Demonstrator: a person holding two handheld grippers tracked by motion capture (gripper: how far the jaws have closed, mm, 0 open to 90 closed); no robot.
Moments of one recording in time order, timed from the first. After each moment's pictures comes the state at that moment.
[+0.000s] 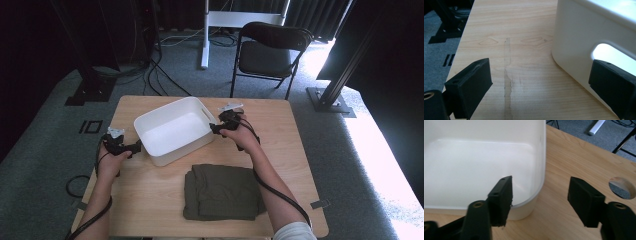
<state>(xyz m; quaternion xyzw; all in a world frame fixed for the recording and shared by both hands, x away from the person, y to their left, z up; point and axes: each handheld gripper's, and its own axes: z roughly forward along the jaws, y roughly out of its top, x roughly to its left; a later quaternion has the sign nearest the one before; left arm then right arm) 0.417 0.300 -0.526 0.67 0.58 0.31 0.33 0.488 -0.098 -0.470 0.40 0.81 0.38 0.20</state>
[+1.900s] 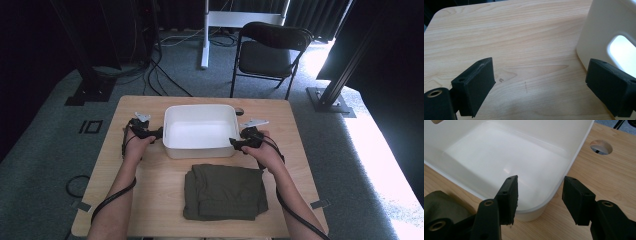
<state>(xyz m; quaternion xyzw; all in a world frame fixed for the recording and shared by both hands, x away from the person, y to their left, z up) 0.479 0.231 -0.522 0.70 0.57 0.30 0.32 0.425 -0.165 -0.473 0.42 0.81 0.37 0.18</state>
